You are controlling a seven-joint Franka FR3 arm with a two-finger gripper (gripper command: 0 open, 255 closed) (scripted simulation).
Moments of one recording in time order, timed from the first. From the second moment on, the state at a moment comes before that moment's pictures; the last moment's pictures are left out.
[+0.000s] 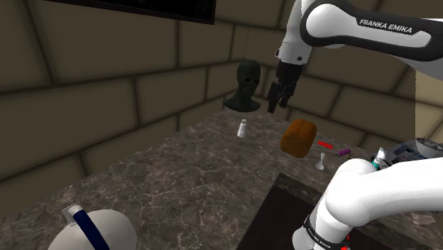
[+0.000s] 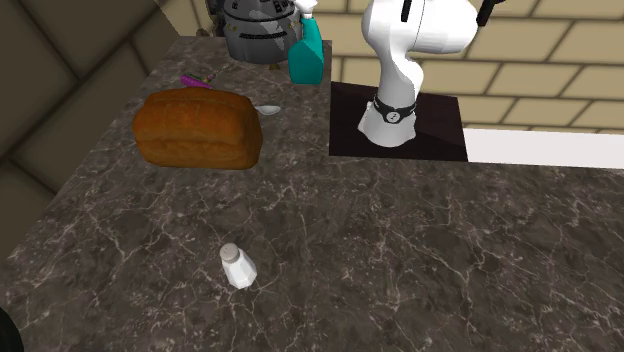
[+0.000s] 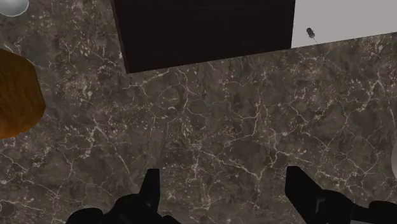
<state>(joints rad) -0.01 -0.78 -0.03 -2.27 0.01 1.49 -0.04</state>
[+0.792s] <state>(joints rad) -0.06 -0.60 -0.11 -2.39 -0.05 1.85 -0.08</state>
